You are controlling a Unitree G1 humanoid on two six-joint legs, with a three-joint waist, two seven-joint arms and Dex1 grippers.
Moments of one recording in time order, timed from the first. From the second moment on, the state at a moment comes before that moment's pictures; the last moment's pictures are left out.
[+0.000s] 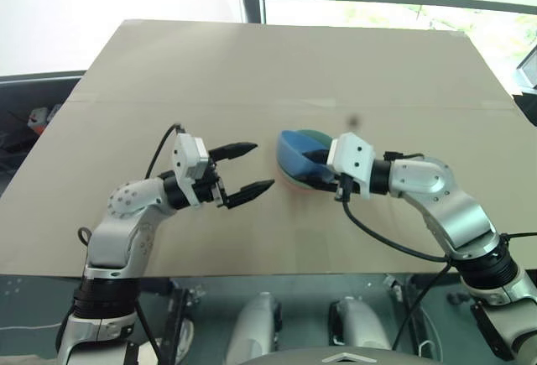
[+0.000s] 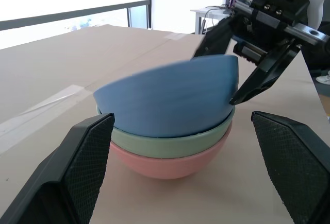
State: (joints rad) left arm -0.22 0.60 0.11 -0.17 -0.53 0.23 -1.07; right arm -0.51 -0.54 0.32 -0.39 0.17 0.44 0.83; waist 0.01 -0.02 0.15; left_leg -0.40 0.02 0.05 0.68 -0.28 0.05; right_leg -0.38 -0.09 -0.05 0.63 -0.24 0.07
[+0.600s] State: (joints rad) left arm 0.02 0.67 0.31 -0.23 -0.58 0.26 -0.95; right arm 0.10 -0.66 -0.35 -0.61 0.52 0.52 0.80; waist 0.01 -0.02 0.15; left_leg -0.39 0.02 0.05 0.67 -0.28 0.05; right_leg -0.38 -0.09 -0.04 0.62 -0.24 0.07
